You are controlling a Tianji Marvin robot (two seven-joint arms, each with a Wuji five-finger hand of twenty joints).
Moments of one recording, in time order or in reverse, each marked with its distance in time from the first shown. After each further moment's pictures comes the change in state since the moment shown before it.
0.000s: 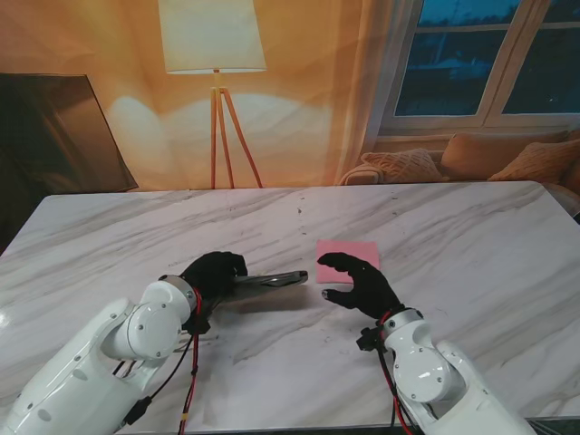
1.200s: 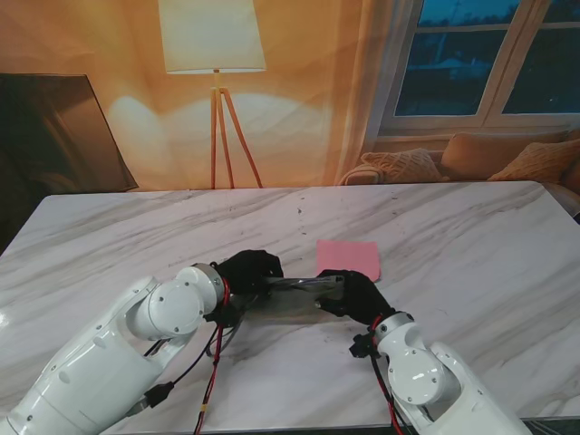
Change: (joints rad) left arm -0.166 -0.011 0.156 0.065 -0.241 0.024 -0.071; right arm 0.010 0.009 -0.041 -0.001 0.031 0.006 0.050; left_hand -0.013 -0.008 0.016 0.000 0.008 0.001 0.004 -0.149 0.013 0.019 -0.012 -0.004 0.026 0.016 0.032 -0.009 0.024 0.015 0.011 0.012; right_hand 0.192 0.039 0.017 -0.143 0.350 -0.148 0.323 -0.119 0.385 0.067 0.165 0.214 0.358 0.062 0.416 0.243 0.183 0.101 0.463 0.085
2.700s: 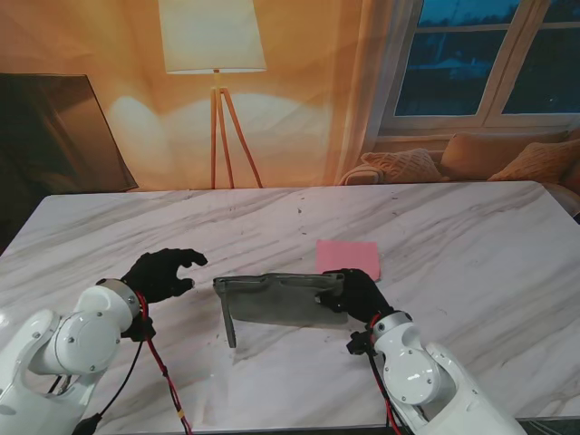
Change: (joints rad) left arm 0.394 0.041 -0.483 -0.271 0.348 -0.077 -0.109; right arm 0.007 -0.014 -0.010 0.011 -0.002 0.007 -0.053; left_hand -0.333 0.144 0.117 0.150 -0.224 -0.049 -0.602 -0.269 -0.346 -0.092 -0.223 -0.592 -0.261 0.024 -0.642 -0.538 -0.386 0.002 -0.362 -0.425; right_hand 0.174 0.058 -0.136 -0.015 0.232 0.097 -0.157 0.118 0.144 0.021 -0.012 0.038 0.135 0.006 0.201 -0.036 0.103 0.021 0.194 -0.006
